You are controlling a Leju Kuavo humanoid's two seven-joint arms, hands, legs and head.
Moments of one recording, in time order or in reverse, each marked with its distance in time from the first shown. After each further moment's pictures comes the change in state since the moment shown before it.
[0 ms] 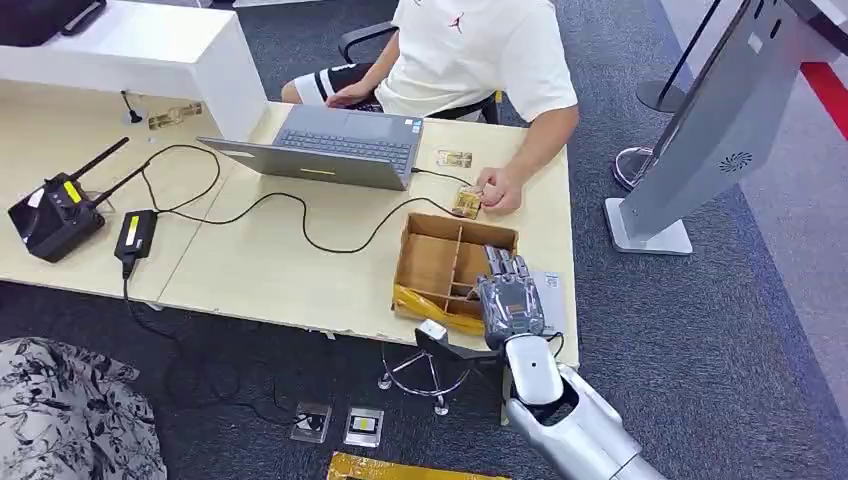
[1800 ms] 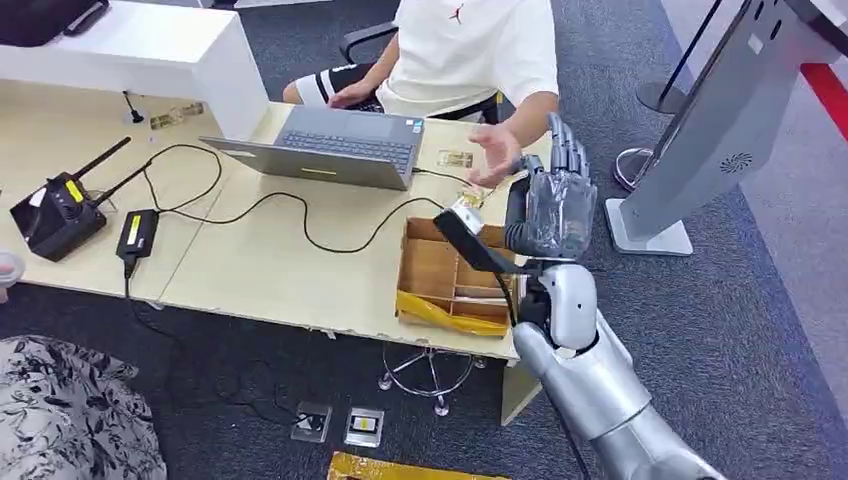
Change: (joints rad) left arm 0.000 -0.041 0.000 -0.050 0.011 0.000 -0.084; right arm -0.177 0.063 -0.175 -0.090 -0.146 -0.441 -0.036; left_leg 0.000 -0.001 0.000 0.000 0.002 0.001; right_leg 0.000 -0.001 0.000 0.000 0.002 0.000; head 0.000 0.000
